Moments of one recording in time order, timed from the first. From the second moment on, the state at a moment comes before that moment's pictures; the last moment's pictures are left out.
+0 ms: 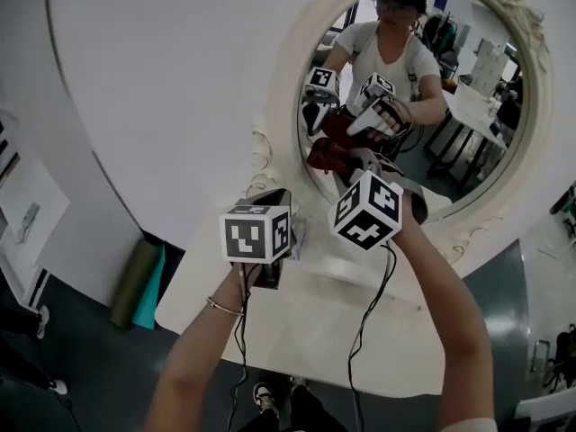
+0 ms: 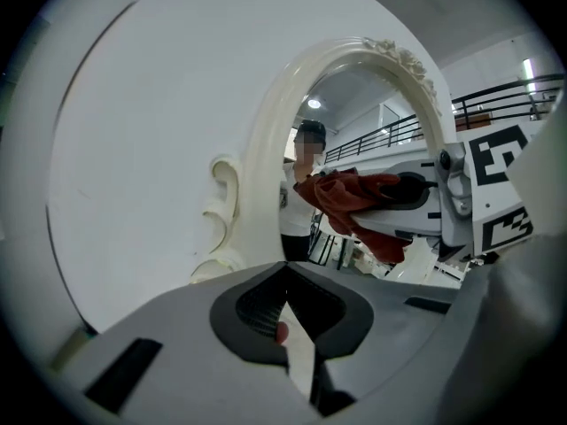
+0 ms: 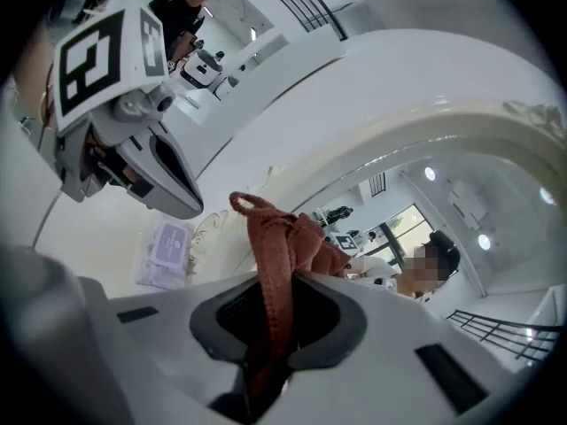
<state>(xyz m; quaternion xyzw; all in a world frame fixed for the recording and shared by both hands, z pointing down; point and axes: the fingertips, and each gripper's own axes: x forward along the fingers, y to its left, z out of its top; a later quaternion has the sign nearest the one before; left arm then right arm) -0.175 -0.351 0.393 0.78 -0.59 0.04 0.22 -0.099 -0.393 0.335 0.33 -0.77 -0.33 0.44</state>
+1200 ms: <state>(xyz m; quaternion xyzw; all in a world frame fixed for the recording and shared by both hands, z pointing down) -0.069 -0.405 0.147 0.84 -0.54 -0.03 0.05 -0.005 -0.407 0.055 0.43 -0.65 -0.46 0.43</state>
